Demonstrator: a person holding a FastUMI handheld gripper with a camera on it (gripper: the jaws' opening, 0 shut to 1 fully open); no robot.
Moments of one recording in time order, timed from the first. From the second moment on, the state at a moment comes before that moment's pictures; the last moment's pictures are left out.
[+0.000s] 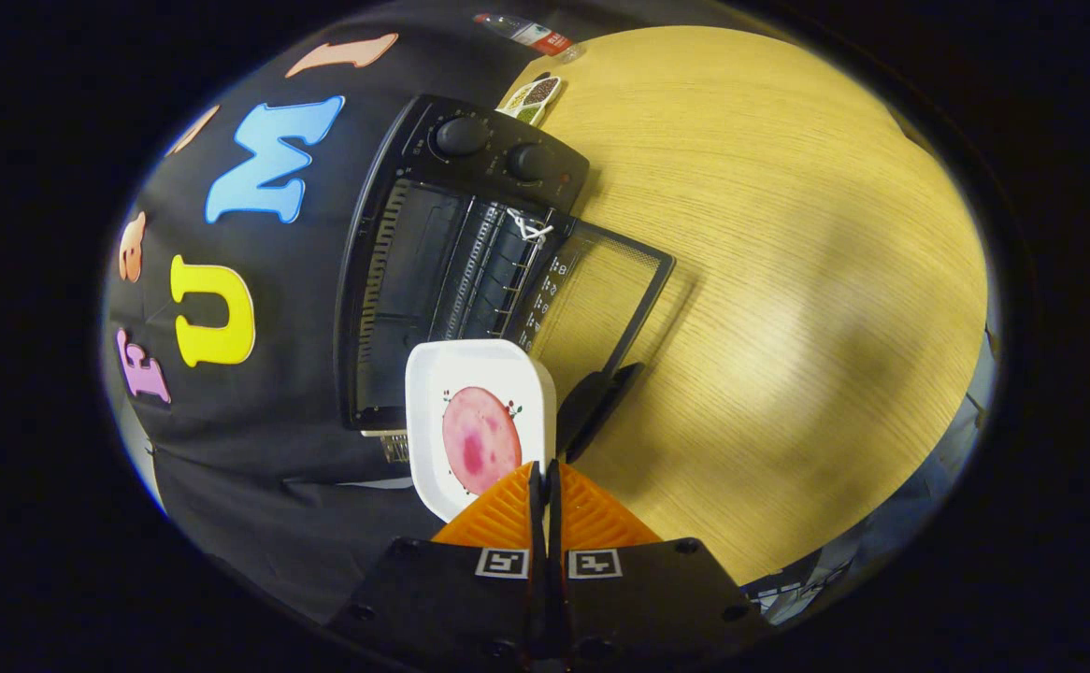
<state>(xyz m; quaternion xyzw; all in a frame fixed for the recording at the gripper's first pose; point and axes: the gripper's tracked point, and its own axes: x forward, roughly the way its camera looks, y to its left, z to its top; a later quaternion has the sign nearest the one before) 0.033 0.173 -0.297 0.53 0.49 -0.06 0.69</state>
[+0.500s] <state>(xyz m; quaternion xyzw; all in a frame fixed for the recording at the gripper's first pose) 0.115 0.180 -0.318 0.57 0.46 -0.11 0.67</state>
